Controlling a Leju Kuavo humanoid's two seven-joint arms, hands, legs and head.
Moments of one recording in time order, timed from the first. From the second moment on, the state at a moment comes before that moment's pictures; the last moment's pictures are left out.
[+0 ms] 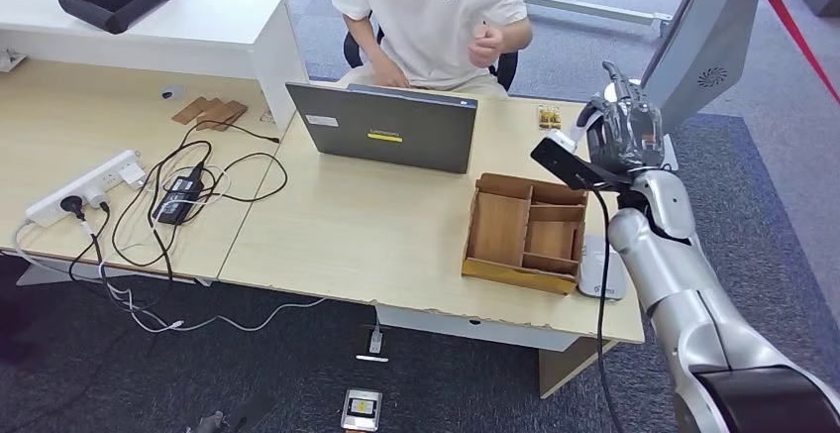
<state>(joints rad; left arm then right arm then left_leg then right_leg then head) -0.25 0.05 0.29 -0.20 -0.95 0.32 -0.07 -0.94 -0.11 0.42 -0.58 1.01 -0.42 -0.19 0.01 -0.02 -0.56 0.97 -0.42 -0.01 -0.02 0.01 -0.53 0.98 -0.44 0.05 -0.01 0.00</state>
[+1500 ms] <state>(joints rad) -0.18 0.09 0.29 -0.20 -0.89 0.37 -0.09 -0.72 -0.24 0.39 -0.54 0.99 -0.41 -0.17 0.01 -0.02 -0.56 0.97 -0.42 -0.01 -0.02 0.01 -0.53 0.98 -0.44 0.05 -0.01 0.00</state>
